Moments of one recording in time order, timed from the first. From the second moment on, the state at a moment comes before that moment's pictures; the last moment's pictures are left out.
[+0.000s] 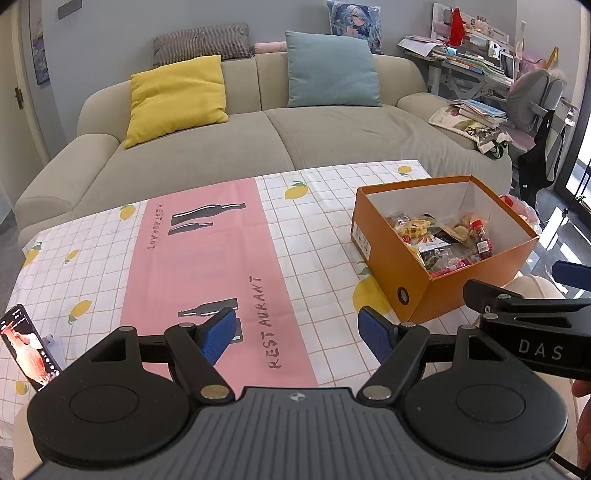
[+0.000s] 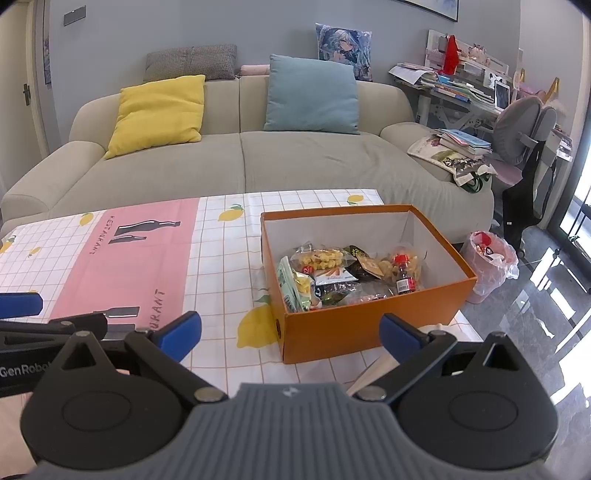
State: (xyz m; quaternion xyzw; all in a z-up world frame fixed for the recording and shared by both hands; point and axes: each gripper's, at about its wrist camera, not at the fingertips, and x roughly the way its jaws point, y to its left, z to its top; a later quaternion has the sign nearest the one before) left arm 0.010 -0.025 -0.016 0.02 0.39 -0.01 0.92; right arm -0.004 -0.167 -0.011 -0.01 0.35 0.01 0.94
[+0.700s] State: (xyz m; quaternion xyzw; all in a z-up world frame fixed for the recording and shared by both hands) left arm 0.009 -0.025 -0.016 0.01 0.39 -0.02 0.92; right arm 0.000 -0.170 -0.013 -0.01 0.36 0.01 0.93
